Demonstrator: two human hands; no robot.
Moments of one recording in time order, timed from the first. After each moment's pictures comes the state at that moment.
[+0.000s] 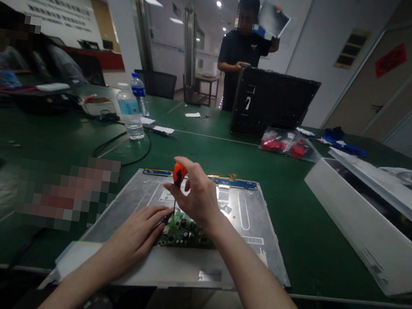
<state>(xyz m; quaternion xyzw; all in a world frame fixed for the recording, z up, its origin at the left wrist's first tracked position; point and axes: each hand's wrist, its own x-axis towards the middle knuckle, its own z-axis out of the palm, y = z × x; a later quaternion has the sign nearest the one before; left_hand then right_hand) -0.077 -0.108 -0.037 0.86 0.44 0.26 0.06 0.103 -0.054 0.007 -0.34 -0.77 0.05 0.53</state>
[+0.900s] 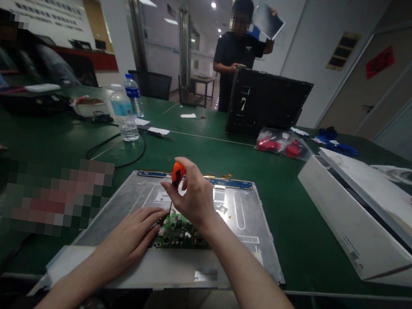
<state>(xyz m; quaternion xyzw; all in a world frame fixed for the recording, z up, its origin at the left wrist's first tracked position) -0.079 -0.106 -0.041 0.86 0.44 0.25 0.05 0.101 -0.056 0.007 -0.39 -0.74 0.04 0.55</state>
